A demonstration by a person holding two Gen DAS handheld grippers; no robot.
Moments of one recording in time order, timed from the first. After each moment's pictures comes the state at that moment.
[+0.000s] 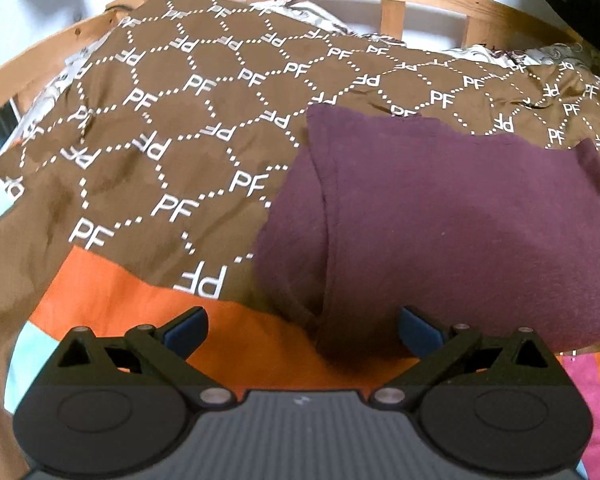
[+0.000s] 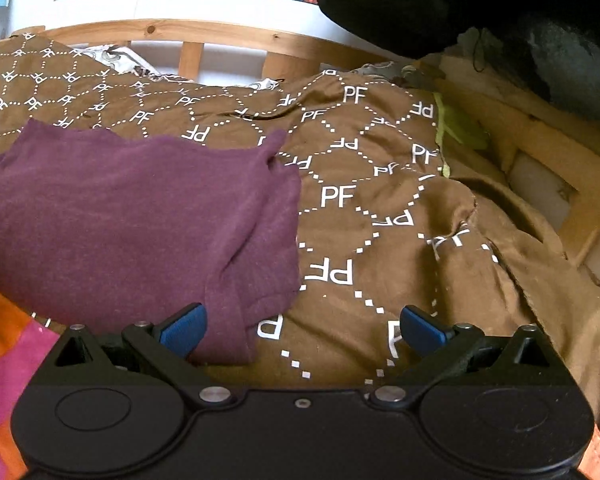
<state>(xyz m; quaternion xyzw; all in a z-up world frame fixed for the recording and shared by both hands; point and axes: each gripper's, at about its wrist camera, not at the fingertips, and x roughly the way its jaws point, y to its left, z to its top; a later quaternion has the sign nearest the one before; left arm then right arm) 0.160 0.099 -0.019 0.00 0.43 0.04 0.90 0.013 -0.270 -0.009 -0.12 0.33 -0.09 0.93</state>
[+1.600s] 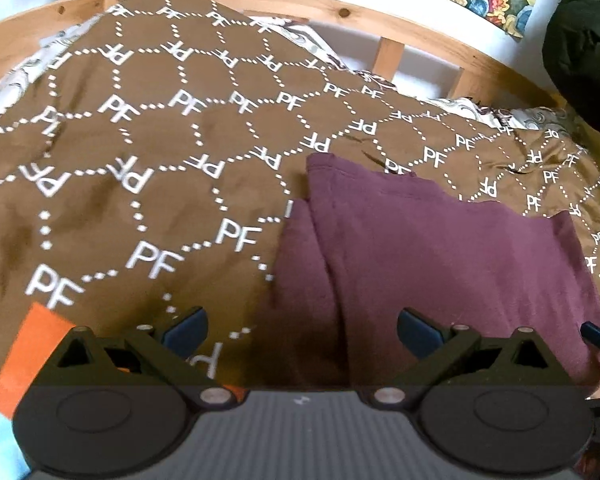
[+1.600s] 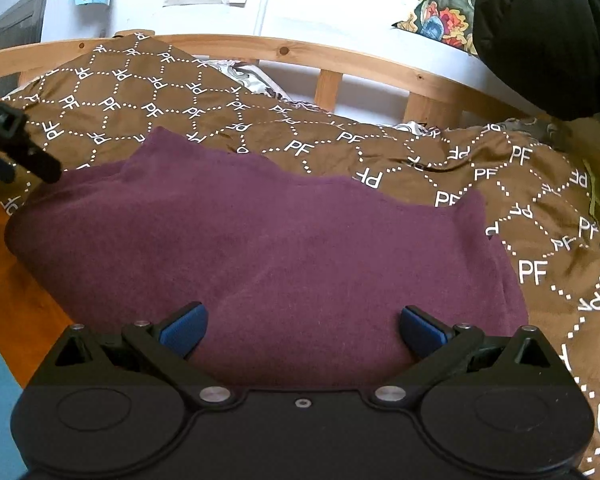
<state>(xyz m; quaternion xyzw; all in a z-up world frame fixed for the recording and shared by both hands) 0.203 0.144 -0.014 -0.08 0.39 -0.04 0.91 0.057 -0.151 -0.039 -0.13 0.30 0.07 0.94</state>
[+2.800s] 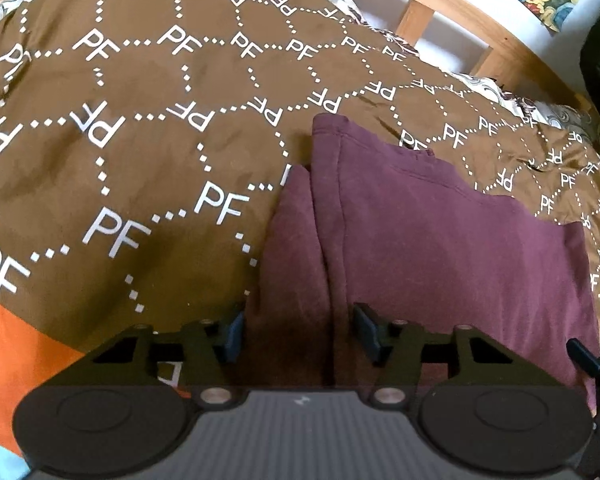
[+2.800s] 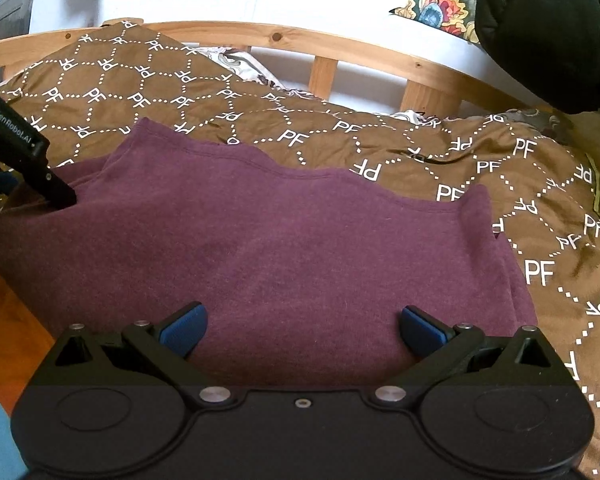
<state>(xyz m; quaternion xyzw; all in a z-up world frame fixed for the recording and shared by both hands) 0.243 0.145 -0.033 -0.14 0.47 -0.04 0.87 0.078 -0.145 -0.046 -0.12 0.32 0.05 0.94</state>
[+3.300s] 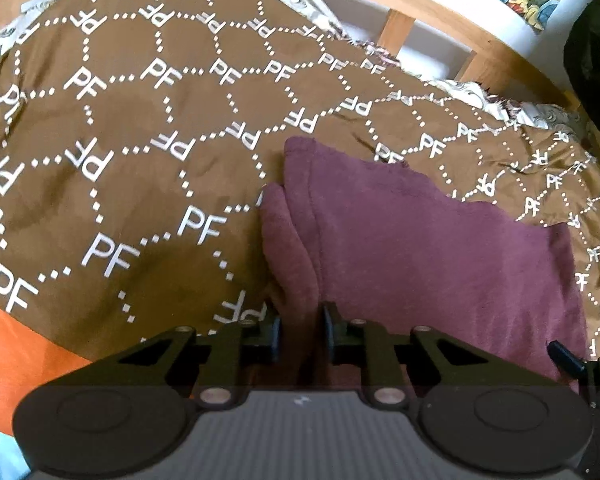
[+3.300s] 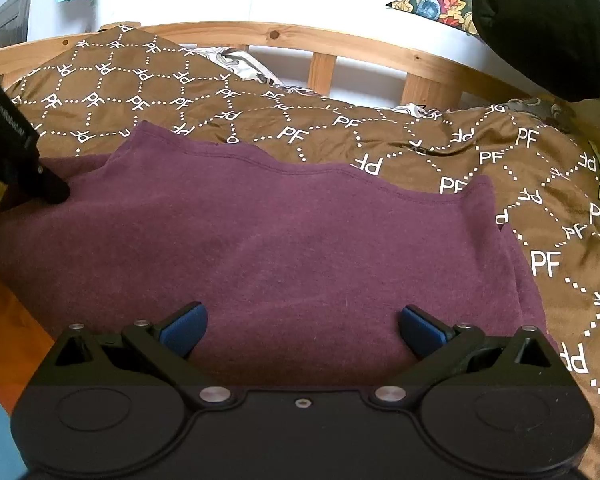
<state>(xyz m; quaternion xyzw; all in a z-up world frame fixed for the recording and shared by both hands) 0.237 0.128 -0.003 -0.12 0.45 -0.04 0.88 0.081 -0.152 -0.045 -0.11 0.33 0.06 0.94</state>
